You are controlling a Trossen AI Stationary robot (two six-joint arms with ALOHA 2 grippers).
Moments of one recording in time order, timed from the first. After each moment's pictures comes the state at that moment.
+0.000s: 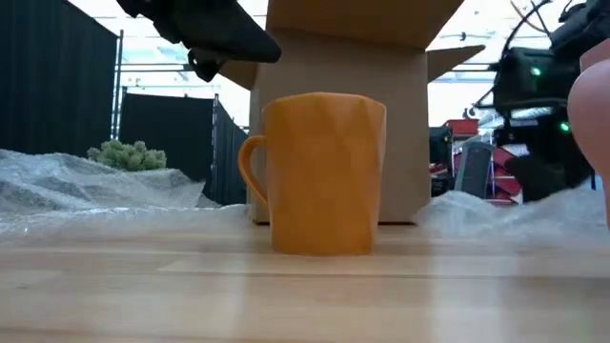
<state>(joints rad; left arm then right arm) -0.40 1.48 0.84 0.11 -0.33 -0.30 -0.06 1.04 0.42 -0.85 0.55 0.93</state>
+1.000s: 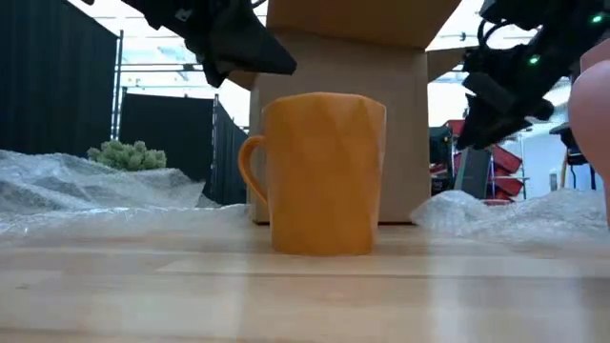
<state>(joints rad) -0.31 1.48 0.84 0.14 -0.41 -0.31 0.12 1.05 0.61 -0.65 0.75 0.77</state>
